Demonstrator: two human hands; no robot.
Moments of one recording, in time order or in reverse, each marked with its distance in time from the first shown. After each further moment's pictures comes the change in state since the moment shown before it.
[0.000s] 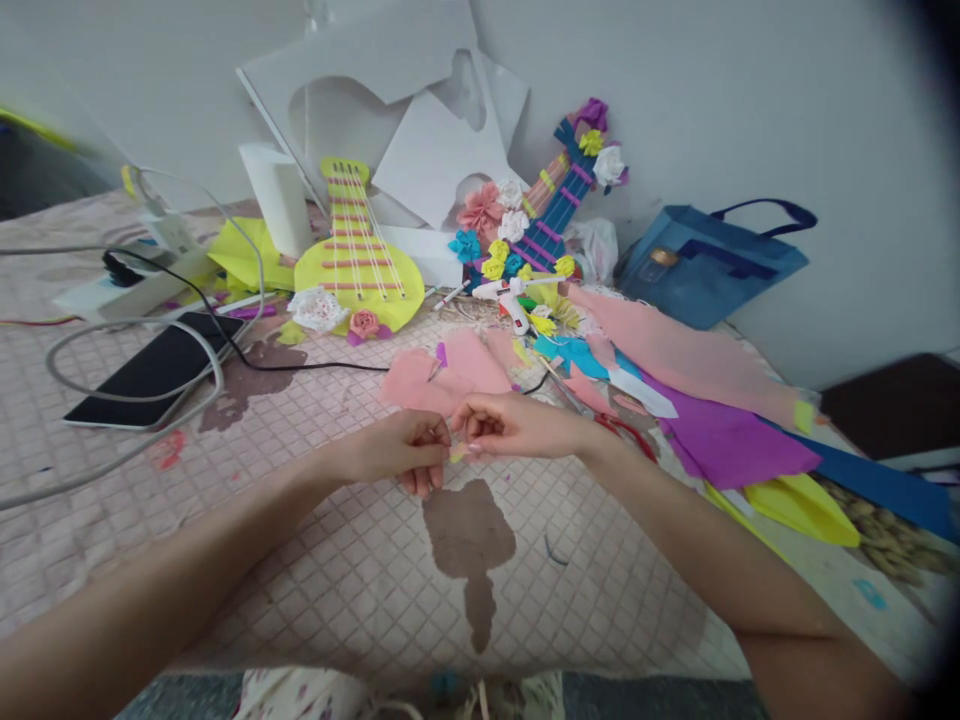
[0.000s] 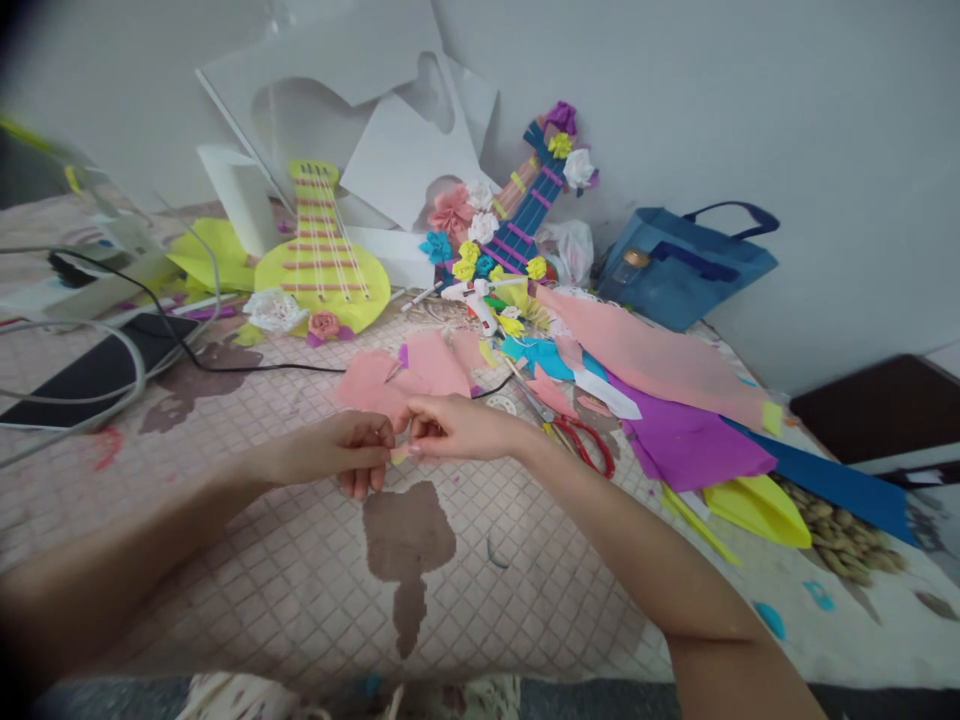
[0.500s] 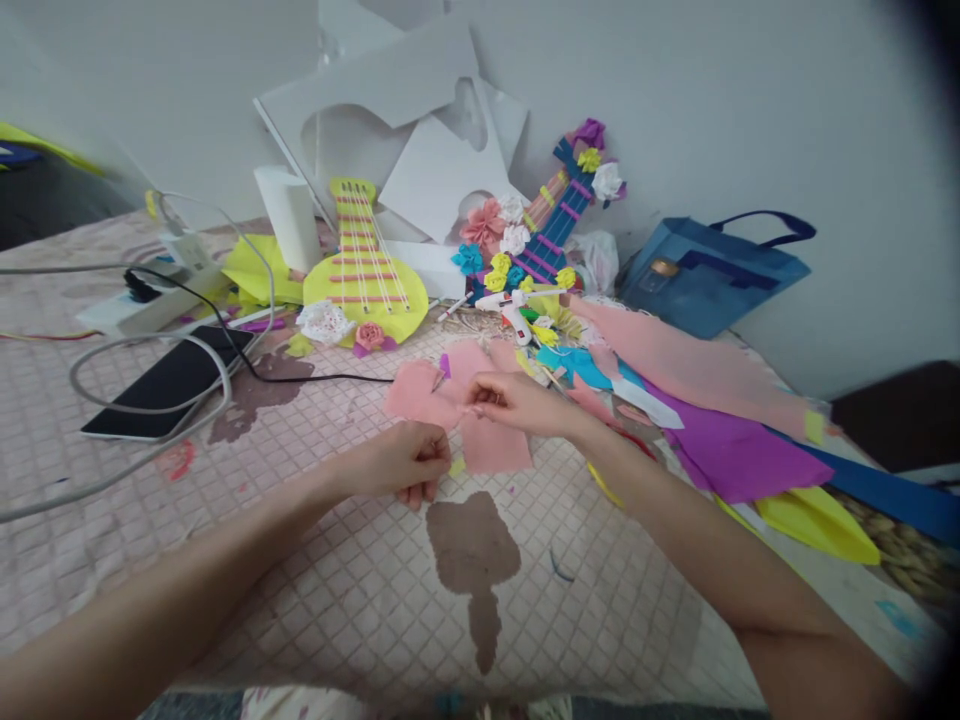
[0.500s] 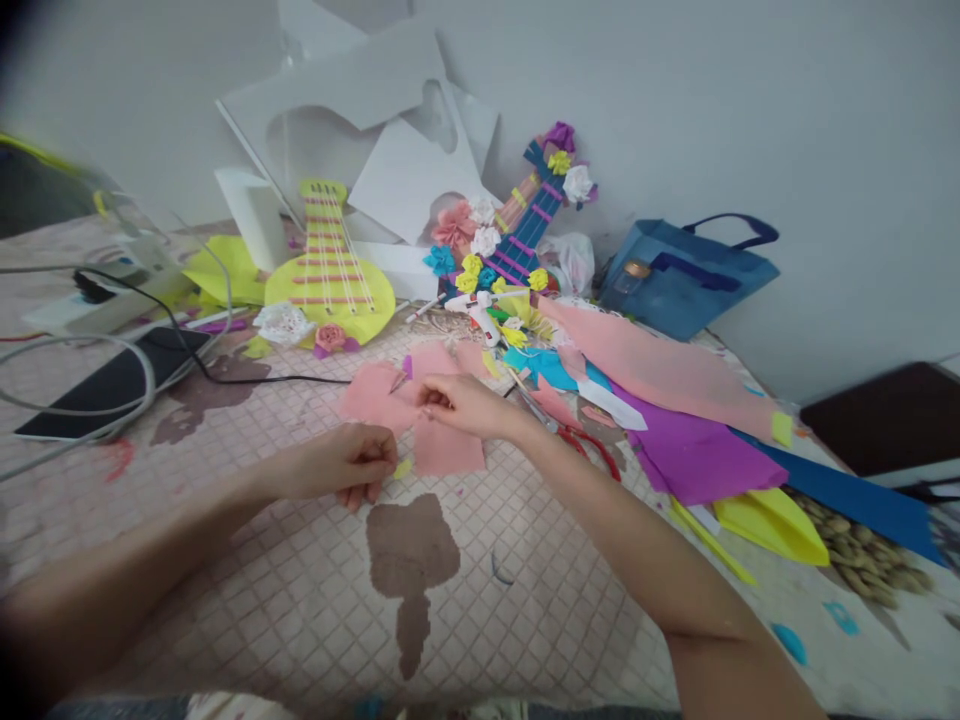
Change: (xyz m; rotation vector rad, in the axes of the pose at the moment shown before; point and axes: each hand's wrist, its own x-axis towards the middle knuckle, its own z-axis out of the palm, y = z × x) left_hand -0.001 -0.001 -0.001 0.190 0.055 0.017; right_hand 0.020 0.012 -0.021 -0.267 0.266 -0.033
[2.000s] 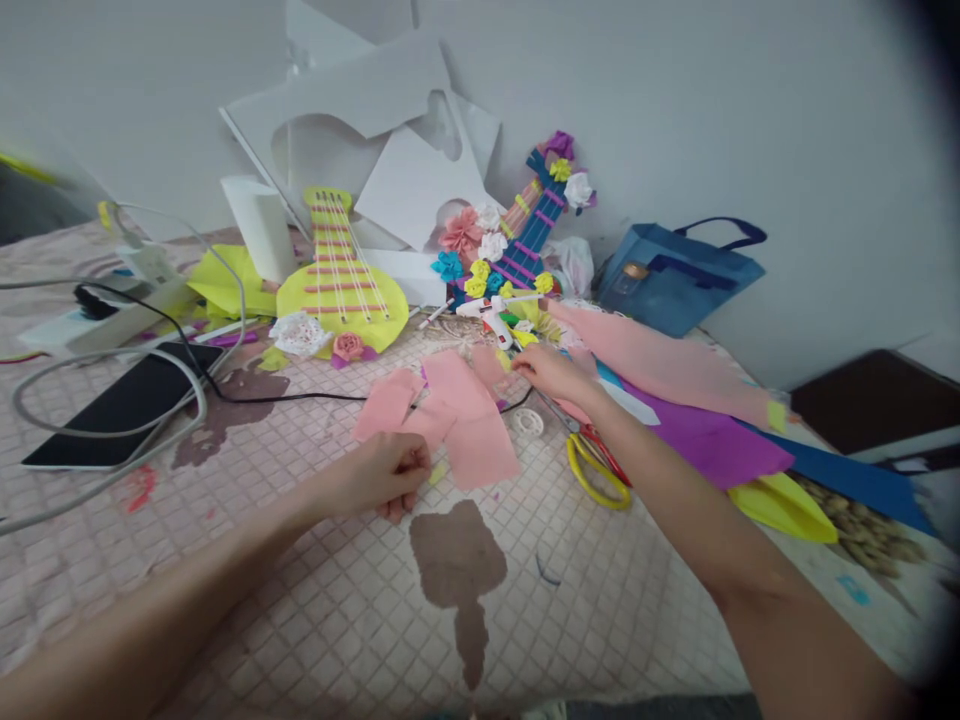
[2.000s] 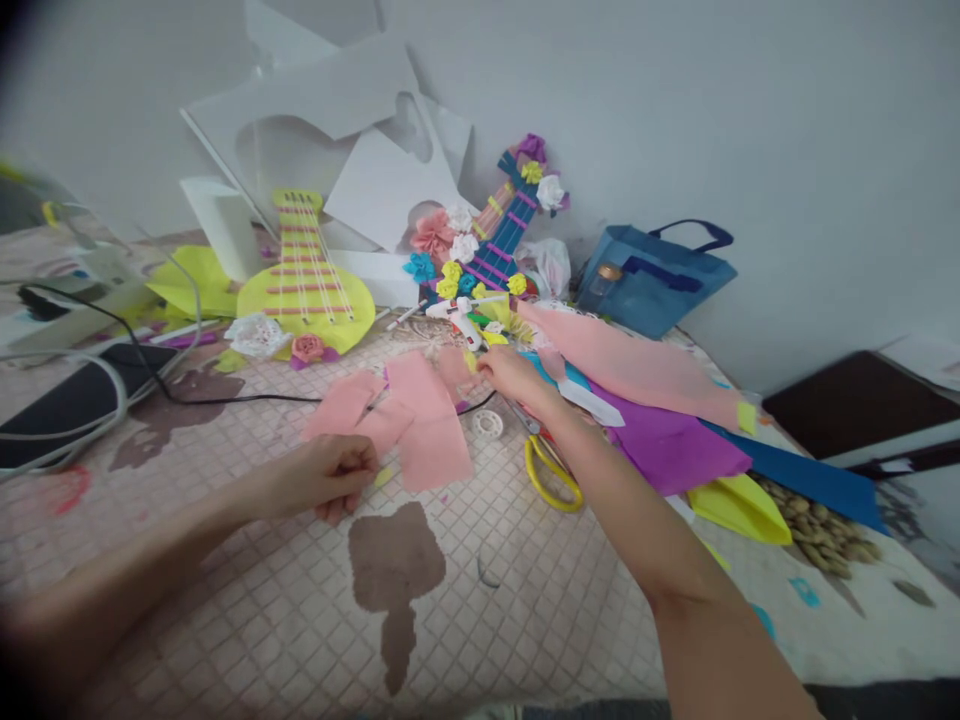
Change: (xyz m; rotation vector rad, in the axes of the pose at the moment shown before) left_hand 0.001 0.001 0.001 0.049 0.063 -0.059; right_hand -0.014 0.092 -0.058 -0.575 0.155 0.308
